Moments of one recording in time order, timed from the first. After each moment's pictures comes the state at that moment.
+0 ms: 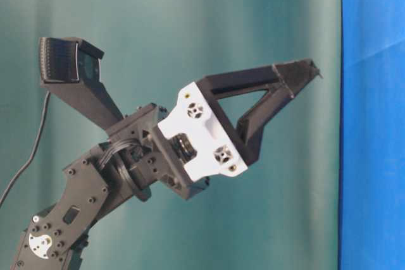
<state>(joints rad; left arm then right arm) -0.01 0.14 0.17 0.02 0.57 0.00 -0.05 -0.88 1.15 0.05 -0.24 0.00</state>
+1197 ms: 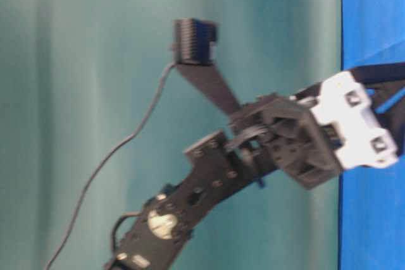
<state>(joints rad) 0.00 0.32 0.24 0.02 0.39 -0.01 -0.05 -0.87 1.15 0.05 -0.24 0.00</state>
